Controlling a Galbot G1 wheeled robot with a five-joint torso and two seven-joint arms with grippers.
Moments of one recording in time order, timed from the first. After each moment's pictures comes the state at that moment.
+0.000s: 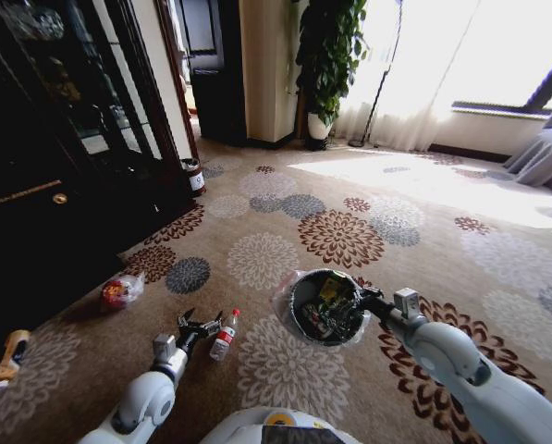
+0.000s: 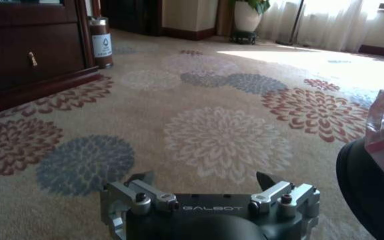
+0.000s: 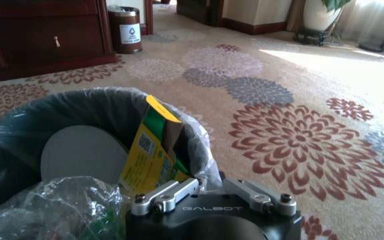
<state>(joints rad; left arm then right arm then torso) 1.65 -1.01 -0.47 -2.07 -0.57 0.19 -0.20 -1.36 0.69 0.43 2.18 0.77 -0.54 0.15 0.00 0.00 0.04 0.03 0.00</state>
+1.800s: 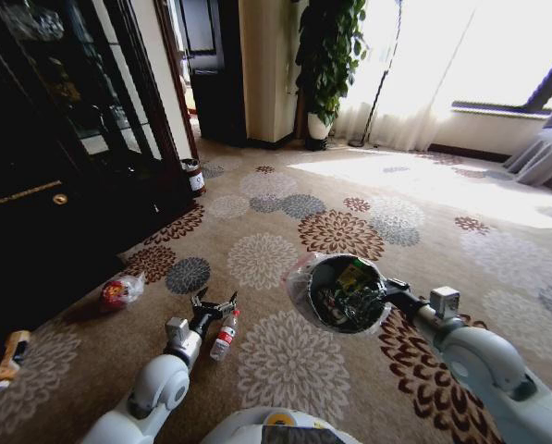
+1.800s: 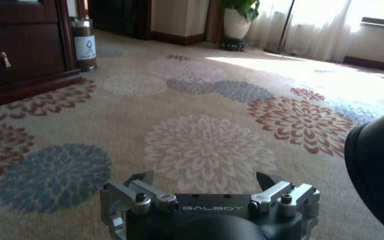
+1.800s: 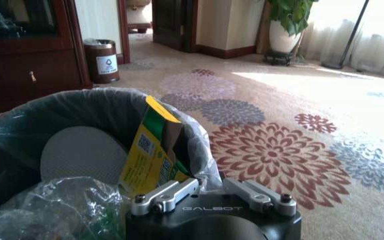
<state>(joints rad) 1.51 -1.04 -0.39 -2.01 -0.59 0.23 -0.19 -1.53 0.74 0.68 2.23 0.79 -0.48 0.11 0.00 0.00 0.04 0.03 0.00</state>
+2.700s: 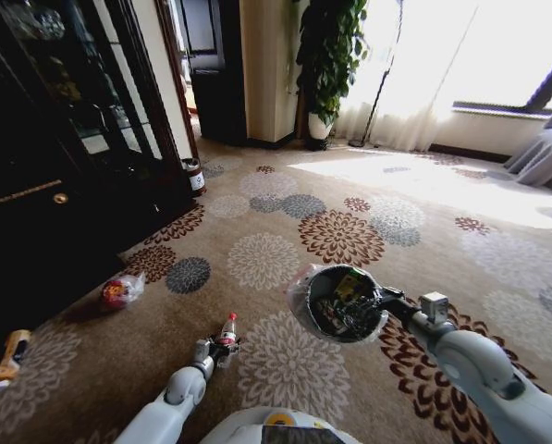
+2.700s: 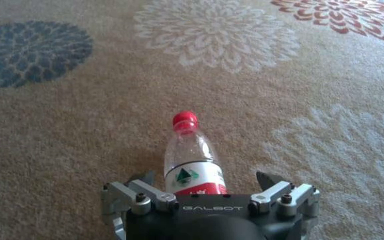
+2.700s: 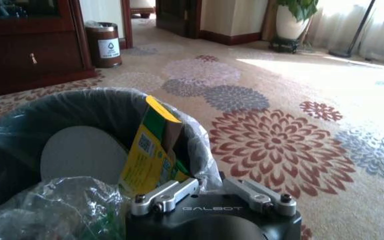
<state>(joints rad) 1.35 -1.11 -0.21 -1.54 -0.51 0.23 -0.09 -1.52 0.70 0.62 2.19 0.78 -0.47 0.11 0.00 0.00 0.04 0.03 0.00</state>
